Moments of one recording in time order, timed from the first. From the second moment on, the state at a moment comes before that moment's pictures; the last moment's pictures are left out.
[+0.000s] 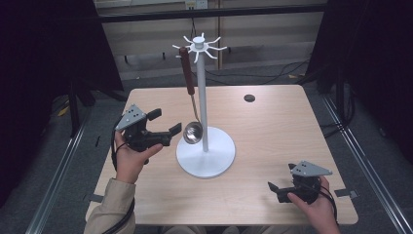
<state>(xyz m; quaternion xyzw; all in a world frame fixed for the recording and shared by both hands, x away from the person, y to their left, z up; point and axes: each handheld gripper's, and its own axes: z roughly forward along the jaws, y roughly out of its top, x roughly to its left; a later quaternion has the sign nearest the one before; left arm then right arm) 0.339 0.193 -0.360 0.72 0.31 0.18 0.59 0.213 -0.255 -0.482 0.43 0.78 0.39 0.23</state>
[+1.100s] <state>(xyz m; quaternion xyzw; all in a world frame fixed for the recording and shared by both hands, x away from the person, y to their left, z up) 0.340 0.214 -0.408 0.74 0.35 0.18 0.55 0.212 -0.254 -0.482 0.43 0.78 0.39 0.23</state>
